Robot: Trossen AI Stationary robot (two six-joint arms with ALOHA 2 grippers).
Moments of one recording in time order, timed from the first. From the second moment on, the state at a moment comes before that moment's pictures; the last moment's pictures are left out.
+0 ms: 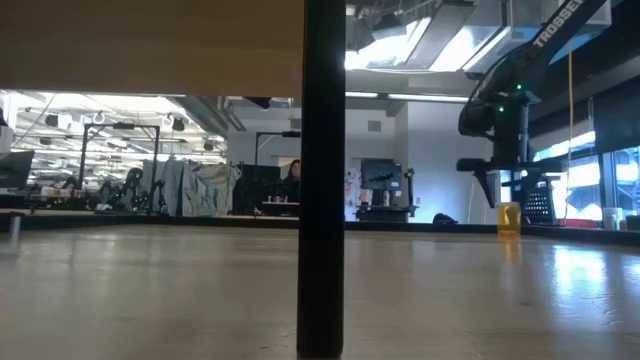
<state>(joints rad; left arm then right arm) 0.67 1.39 1.28 -0.59 0.22 0.30 -1.13 1.57 0.97 -0.79 0.09 1.27</state>
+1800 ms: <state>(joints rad) 0.67 1.39 1.28 -0.59 0.22 0.30 -1.13 1.60 0.97 -0.72 0.19 1.36</state>
